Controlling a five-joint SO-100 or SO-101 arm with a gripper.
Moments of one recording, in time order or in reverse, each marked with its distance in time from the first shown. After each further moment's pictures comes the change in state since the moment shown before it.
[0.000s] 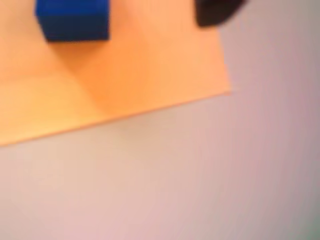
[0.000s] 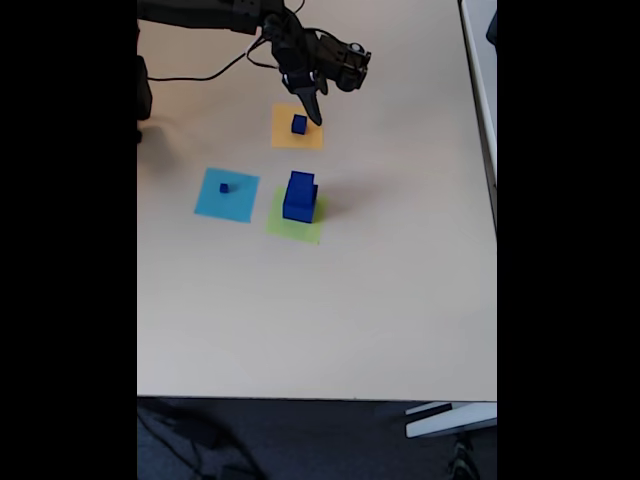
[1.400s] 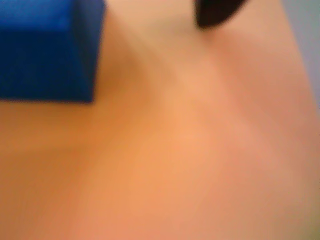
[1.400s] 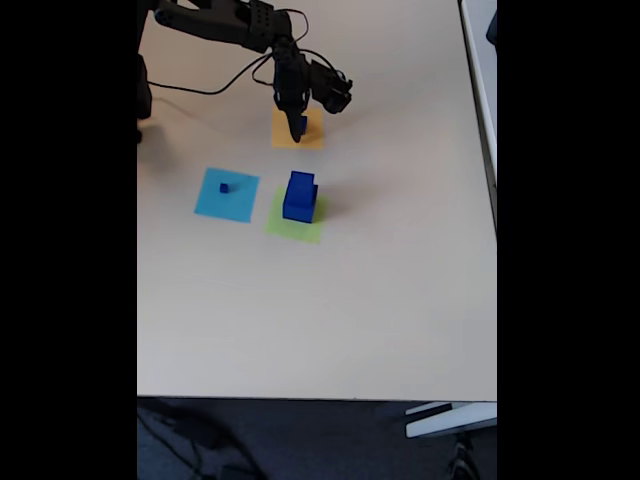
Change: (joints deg) arm -0.5 -10.1 6.0 -1.5 -6.1
